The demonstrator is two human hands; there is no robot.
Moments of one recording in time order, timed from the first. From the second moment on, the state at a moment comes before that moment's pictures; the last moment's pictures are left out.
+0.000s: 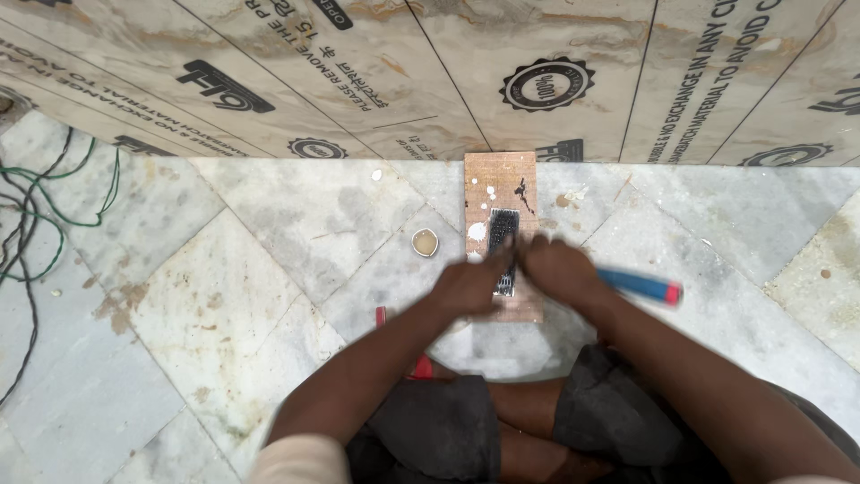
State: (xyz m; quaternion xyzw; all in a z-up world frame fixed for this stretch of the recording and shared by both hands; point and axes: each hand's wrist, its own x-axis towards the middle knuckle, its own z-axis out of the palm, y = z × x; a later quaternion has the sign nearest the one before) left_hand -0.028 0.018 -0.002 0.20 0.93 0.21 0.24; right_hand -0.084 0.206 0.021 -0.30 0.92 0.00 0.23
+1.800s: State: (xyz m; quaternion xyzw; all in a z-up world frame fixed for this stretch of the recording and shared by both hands) left_hand -0.007 0.033 0.046 -0.22 0.60 0.77 -0.07; right_hand -0.108 0.269 -0.015 -0.24 0.94 -0.18 0.17
